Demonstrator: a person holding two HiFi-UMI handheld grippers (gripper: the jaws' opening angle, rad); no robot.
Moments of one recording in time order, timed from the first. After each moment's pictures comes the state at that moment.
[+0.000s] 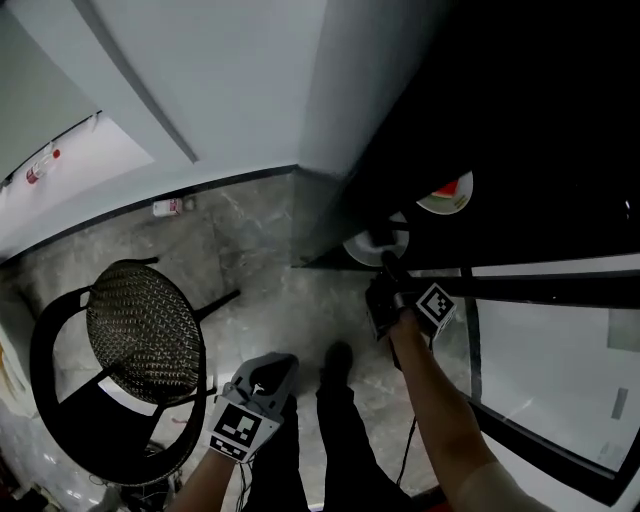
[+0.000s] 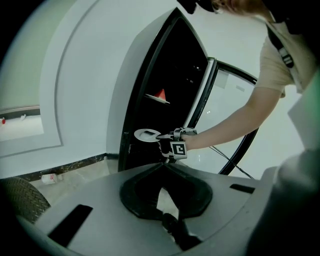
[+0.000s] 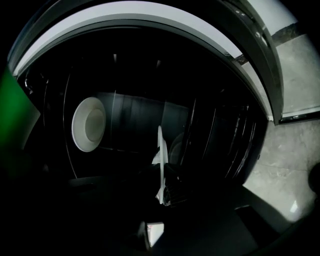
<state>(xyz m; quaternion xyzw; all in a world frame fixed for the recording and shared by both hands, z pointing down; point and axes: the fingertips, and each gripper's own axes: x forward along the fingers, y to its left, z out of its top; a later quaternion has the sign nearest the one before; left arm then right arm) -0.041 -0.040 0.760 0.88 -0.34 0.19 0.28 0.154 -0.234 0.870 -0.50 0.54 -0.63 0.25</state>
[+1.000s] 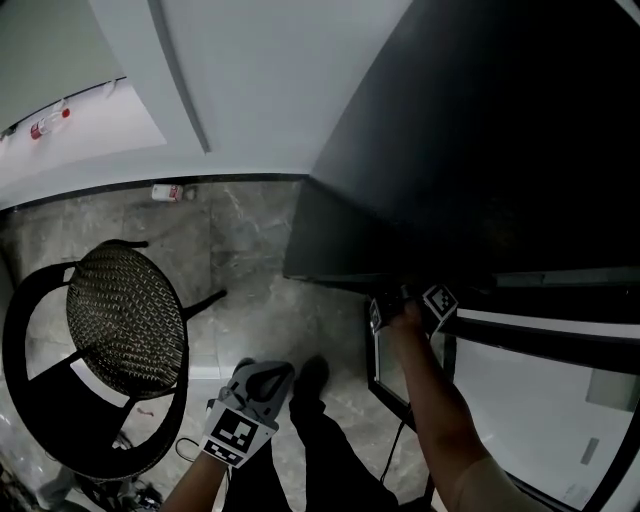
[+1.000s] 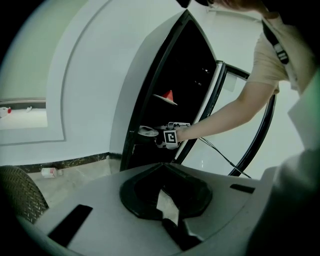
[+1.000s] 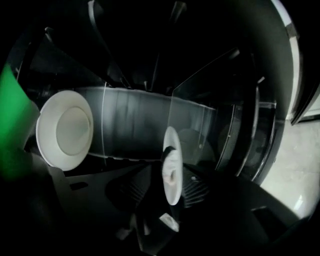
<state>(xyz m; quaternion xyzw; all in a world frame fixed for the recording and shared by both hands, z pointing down) -0.040 -0.054 0.774 0.86 -0.37 0.16 0.30 0.149 -0.305 0.870 -0.50 0.54 -0.63 0.24</state>
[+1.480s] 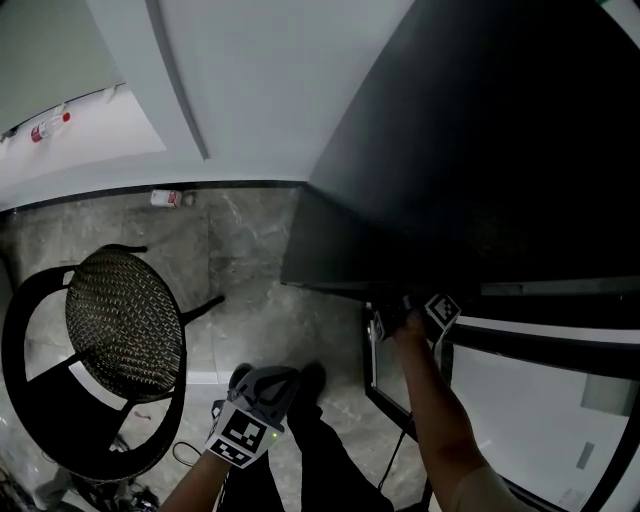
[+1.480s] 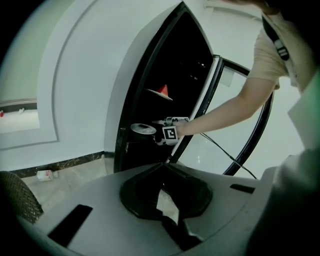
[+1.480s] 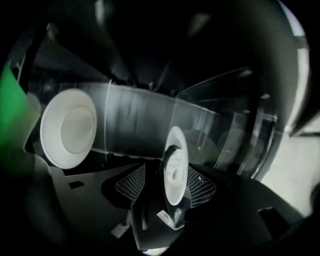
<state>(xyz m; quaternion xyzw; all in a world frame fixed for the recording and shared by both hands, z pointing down) -0.019 -0.054 0.780 0.87 -0.34 0.18 0.30 0.166 -0.306 0.854 -0.50 0.56 -0.62 0.23</state>
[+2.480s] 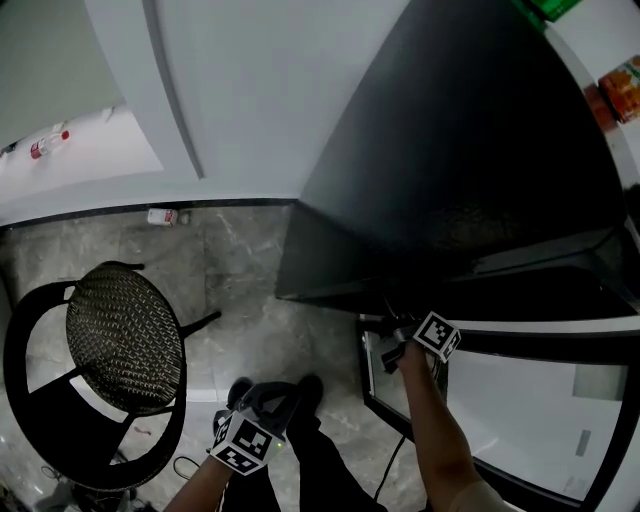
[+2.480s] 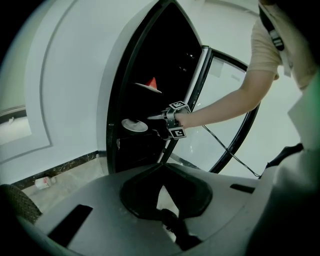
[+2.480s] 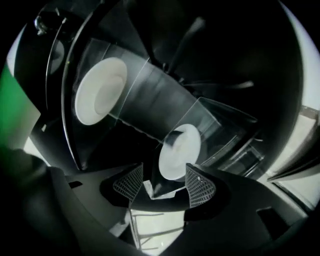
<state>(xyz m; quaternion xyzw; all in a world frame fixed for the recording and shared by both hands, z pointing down) -0.009 -0.032 0.787 0.89 -0.30 0.22 0.27 0.160 -0.267 0.837 -0.48 0.69 -0.54 0.05</state>
